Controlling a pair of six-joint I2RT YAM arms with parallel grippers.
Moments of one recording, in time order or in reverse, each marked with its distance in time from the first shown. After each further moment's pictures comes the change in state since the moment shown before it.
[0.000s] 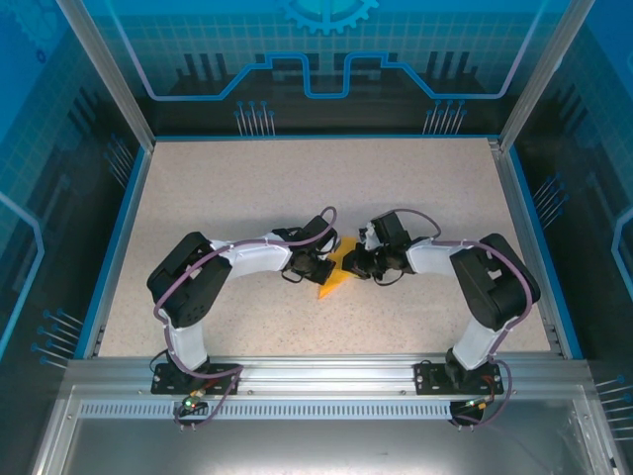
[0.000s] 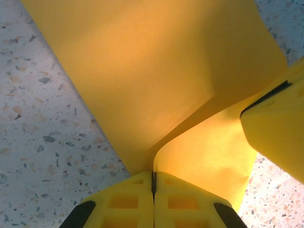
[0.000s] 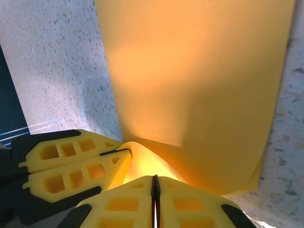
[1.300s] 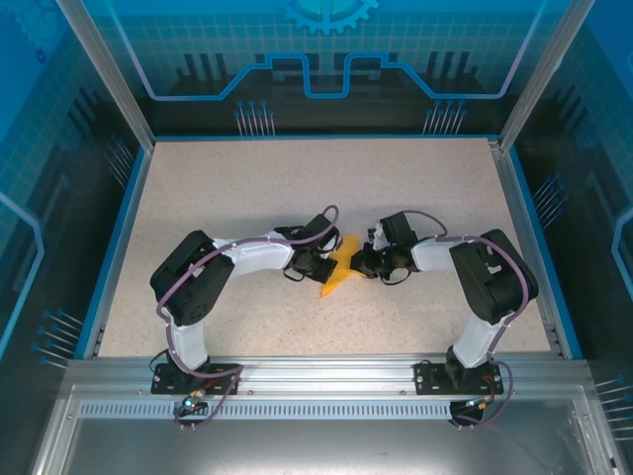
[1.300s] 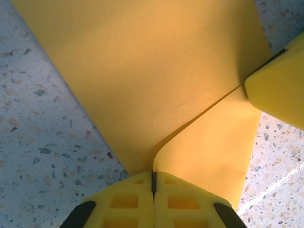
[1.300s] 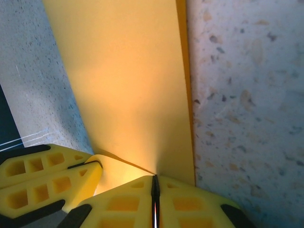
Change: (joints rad) left arm 0.000 0.020 0.027 -0.010 0.001 0.003; right arm -0.073 0.022 -0.017 -0.004 -0.004 -0.042
